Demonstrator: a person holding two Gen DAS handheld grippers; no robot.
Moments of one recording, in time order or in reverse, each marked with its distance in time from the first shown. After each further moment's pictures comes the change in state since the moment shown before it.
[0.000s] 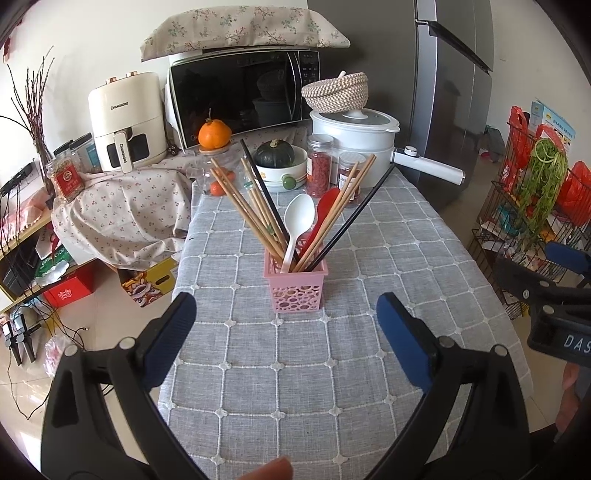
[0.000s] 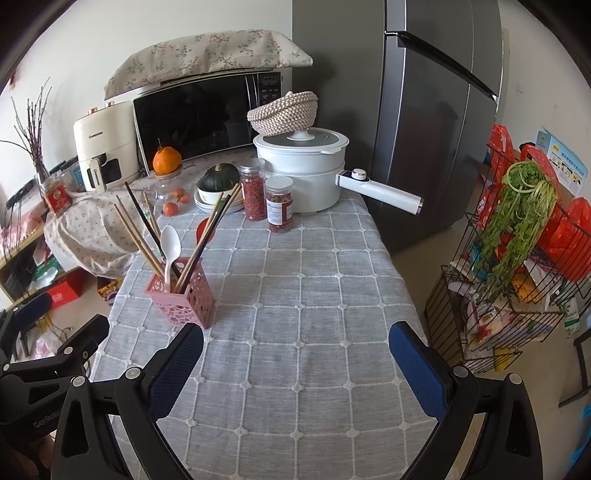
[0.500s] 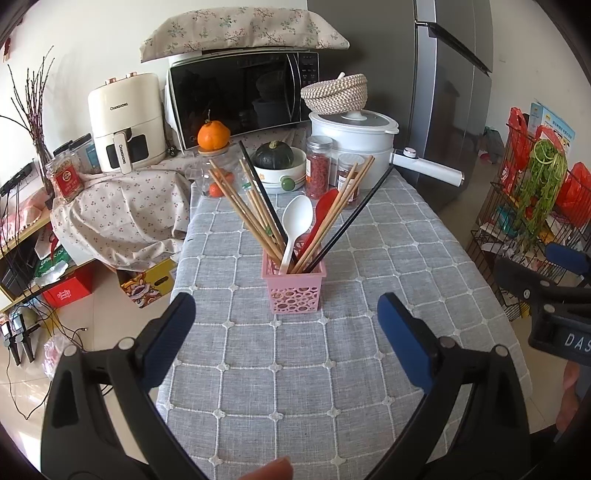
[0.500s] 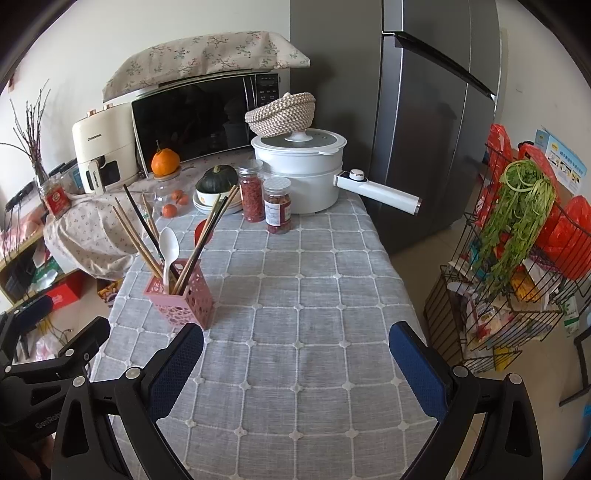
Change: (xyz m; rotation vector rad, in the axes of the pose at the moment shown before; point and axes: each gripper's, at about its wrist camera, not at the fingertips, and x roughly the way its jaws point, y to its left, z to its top) left arm 0.000 -0.001 0.000 -0.003 -0.007 0.000; right arm -0.001 -0.002 0.000 0.006 -0.003 -0.001
